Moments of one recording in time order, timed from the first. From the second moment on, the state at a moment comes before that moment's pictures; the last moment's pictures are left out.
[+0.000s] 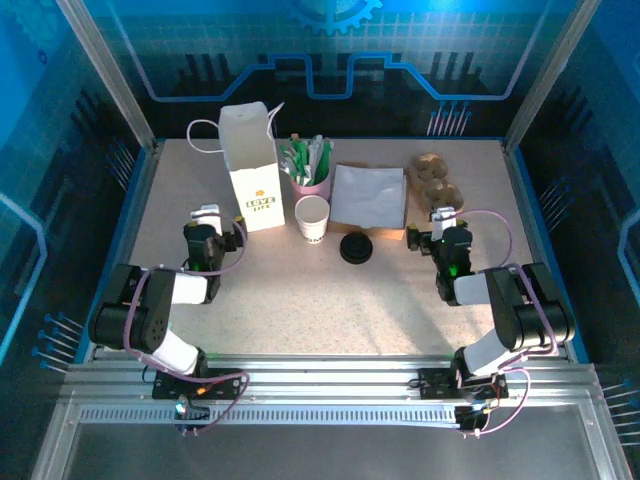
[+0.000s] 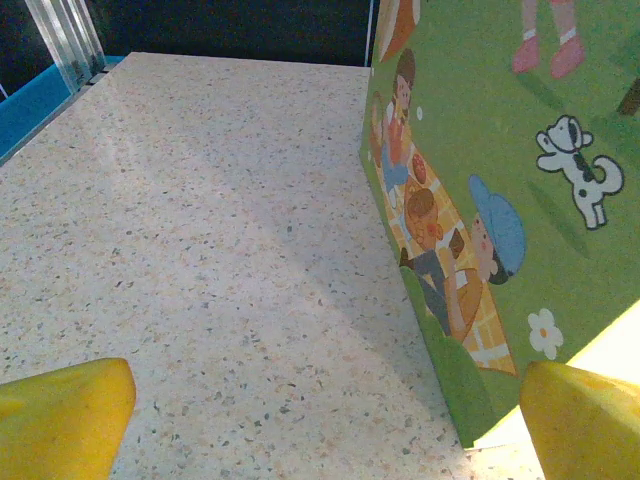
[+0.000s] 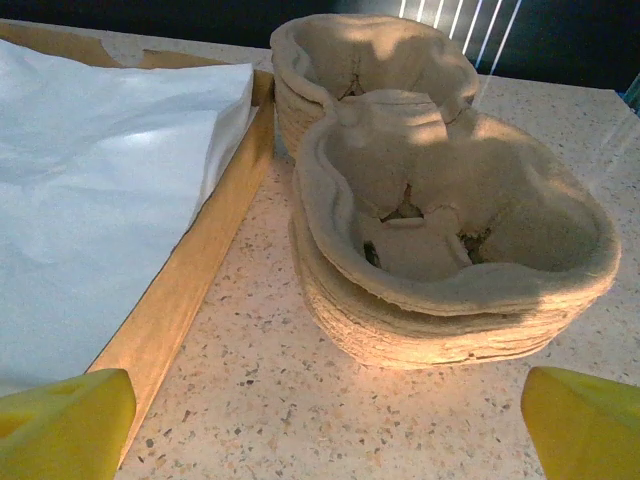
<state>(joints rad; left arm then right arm) -0.05 1.54 0.38 0.82 -0.21 -0.11 0.10 1.55 0.36 0.82 0.12 -0.06</state>
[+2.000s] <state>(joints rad) -0.06 0.93 0.78 -0.01 -0.09 -0.59 0.44 1.12 0.83 0.08 0.16 0.36</state>
